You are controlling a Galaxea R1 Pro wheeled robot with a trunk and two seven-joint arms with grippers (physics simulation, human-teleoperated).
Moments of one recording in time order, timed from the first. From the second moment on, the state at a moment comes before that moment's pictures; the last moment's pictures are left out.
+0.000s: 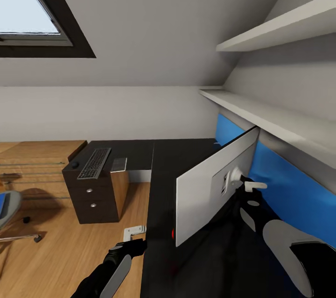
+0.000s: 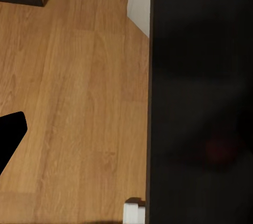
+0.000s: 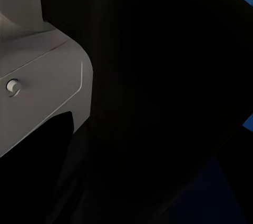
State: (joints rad) left arm -0.37 -0.03 -0.39 -0.93 0.56 0.42 0.42; right arm -0.93 -0.13 0.13 -0.13 -0.11 -0.17 -0.29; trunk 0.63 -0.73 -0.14
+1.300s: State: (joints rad) left arm -0.37 -0.03 -0.39 -0.93 0.56 0.42 0.42; right arm -0.93 -0.13 0.12 -0.13 -0.12 -0.17 -0.32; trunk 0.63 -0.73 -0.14
